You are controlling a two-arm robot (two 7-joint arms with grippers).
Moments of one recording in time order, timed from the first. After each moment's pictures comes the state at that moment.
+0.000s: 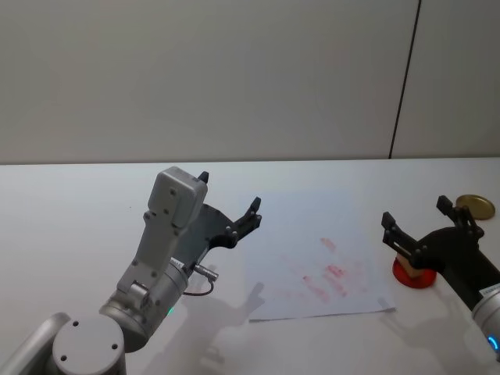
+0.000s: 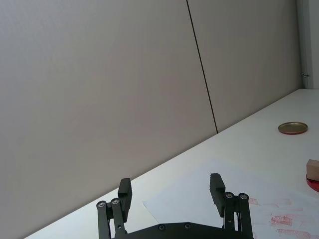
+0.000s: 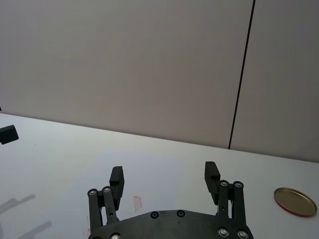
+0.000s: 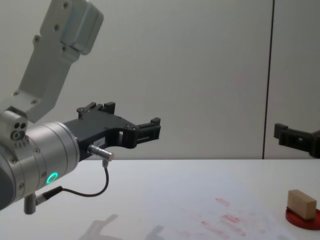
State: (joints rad) left arm -0.24 0.38 0.45 -1.63 -0.20 0.01 -0.01; right arm -0.01 0.34 -0.23 -1.77 0.29 0.03 0.07
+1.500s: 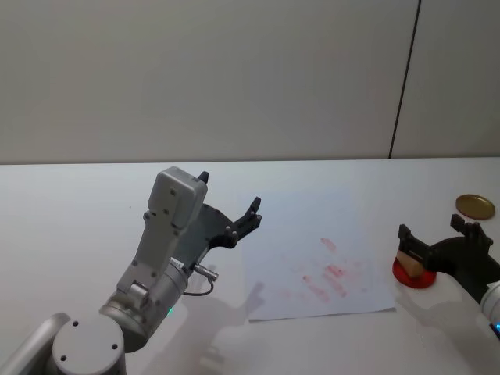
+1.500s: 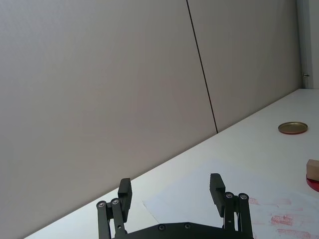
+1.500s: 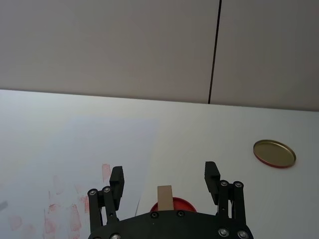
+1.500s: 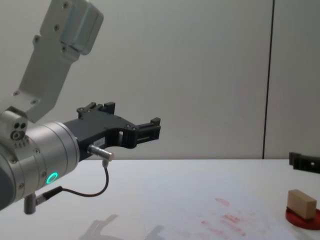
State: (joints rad) left arm -0.24 0.38 0.45 -1.63 -0.20 0.01 -0.01; right arm 0.06 0.33 -0.19 -1.68 0.34 0.23 0.05
